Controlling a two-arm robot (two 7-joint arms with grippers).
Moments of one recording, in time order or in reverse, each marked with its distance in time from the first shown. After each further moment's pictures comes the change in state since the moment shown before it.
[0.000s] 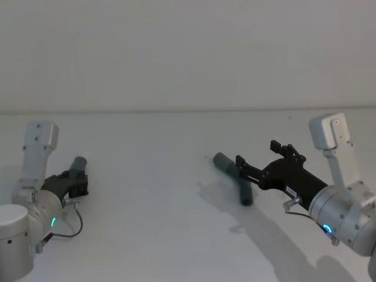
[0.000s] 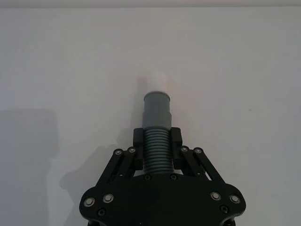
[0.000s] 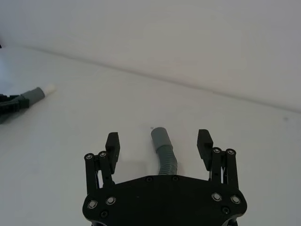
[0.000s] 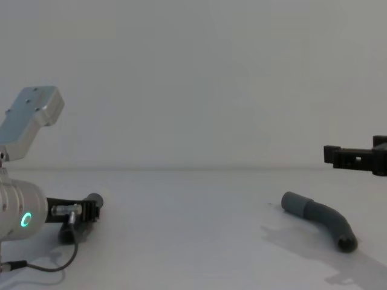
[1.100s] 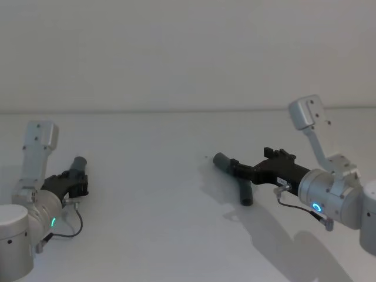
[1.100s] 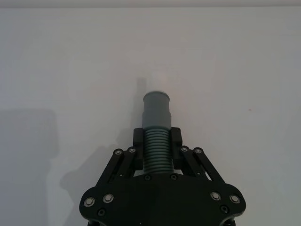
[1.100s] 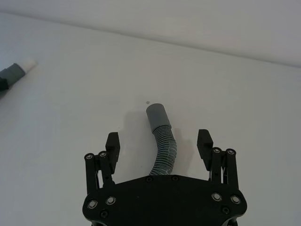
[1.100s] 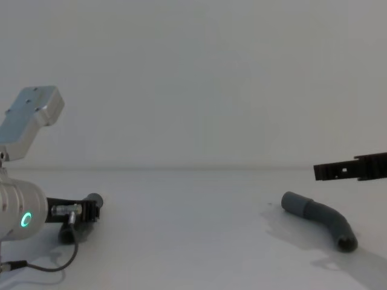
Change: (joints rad) left arm 0.000 0.000 0.000 0.000 0.000 0.000 0.000; right arm 0.147 -0.040 -0.023 0.055 0.025 0.336 -0.020
